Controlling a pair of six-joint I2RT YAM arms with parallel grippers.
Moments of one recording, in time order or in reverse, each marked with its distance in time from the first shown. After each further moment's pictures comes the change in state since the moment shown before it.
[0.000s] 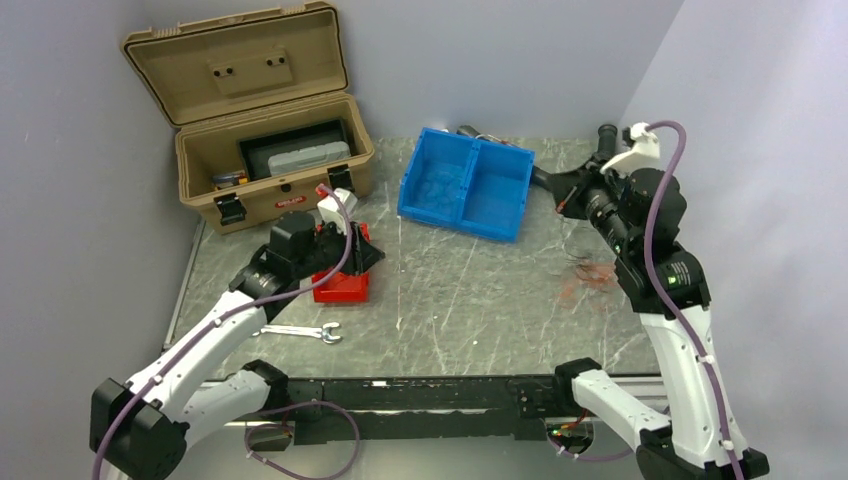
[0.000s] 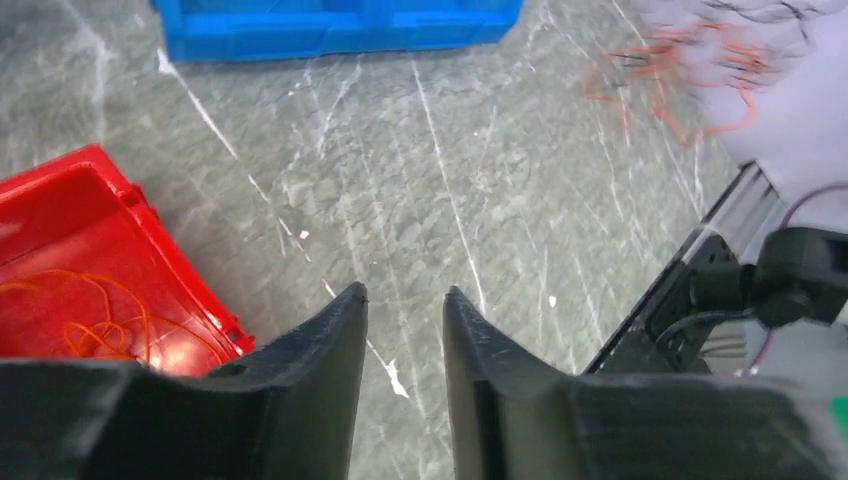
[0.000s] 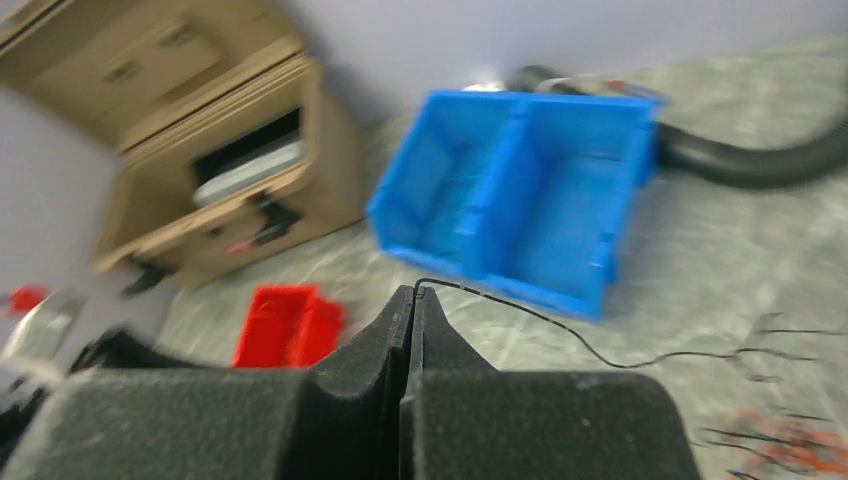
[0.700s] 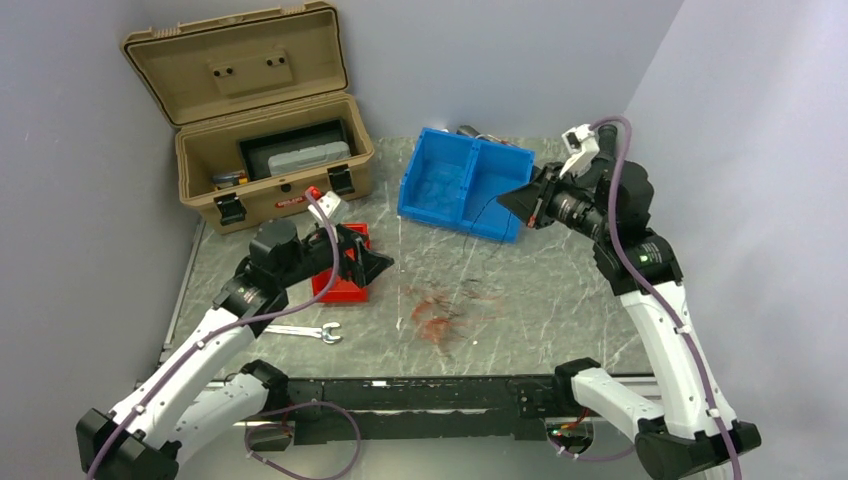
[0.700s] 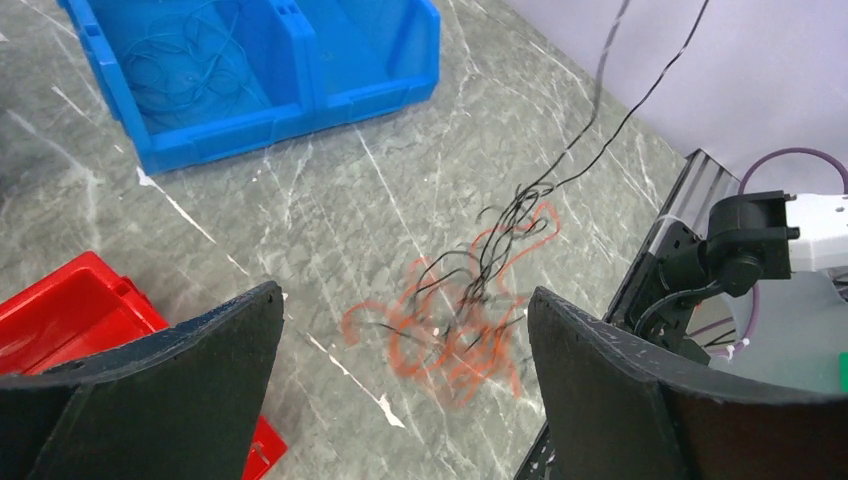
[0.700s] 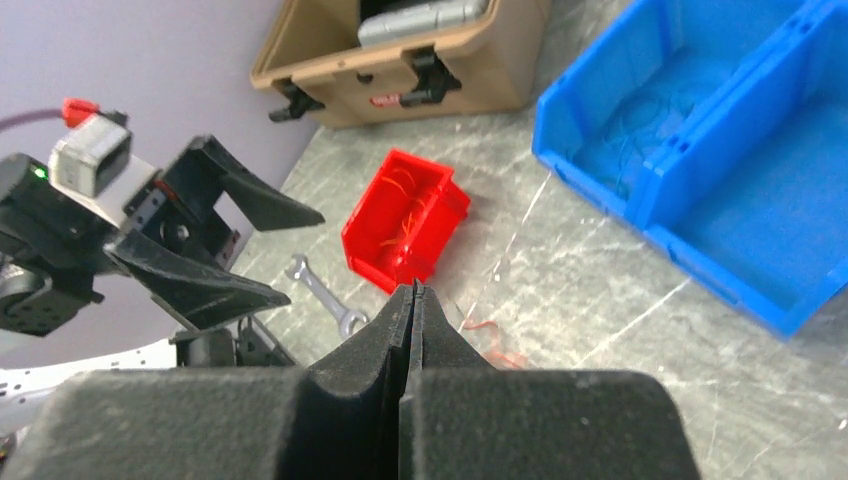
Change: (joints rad) left arm -0.005 -0.148 -0.017 0.067 0.117 0.086; right arm 0.005 0.087 -0.051 0.119 -0.587 -0.028
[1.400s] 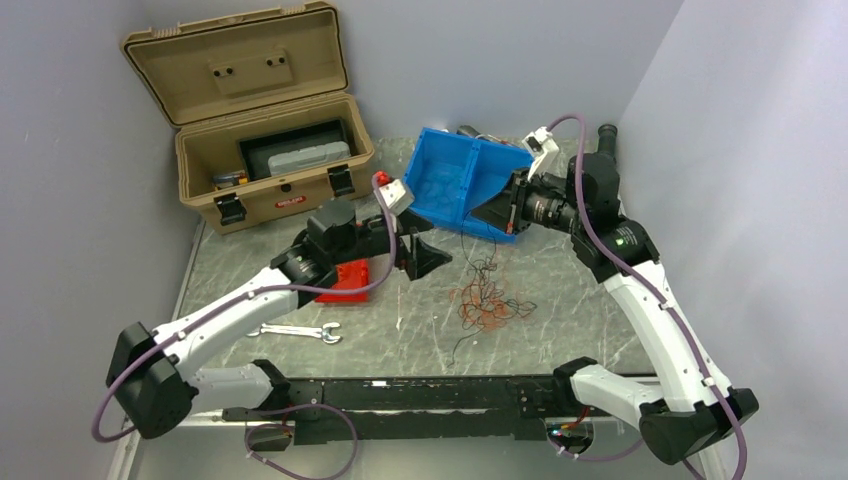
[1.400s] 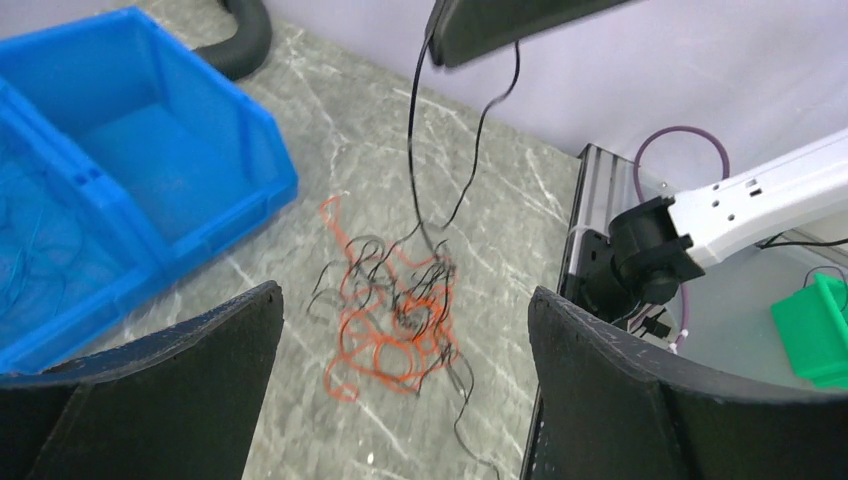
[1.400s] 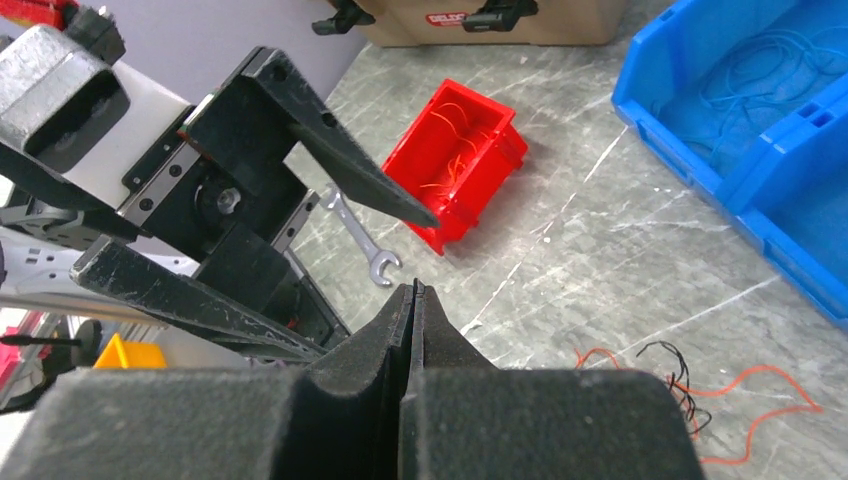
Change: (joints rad) left arm -0.246 0.335 0.172 0.280 0.044 0.033; right arm 0.109 0.096 -0.025 -0.006 -0.093 -0.038
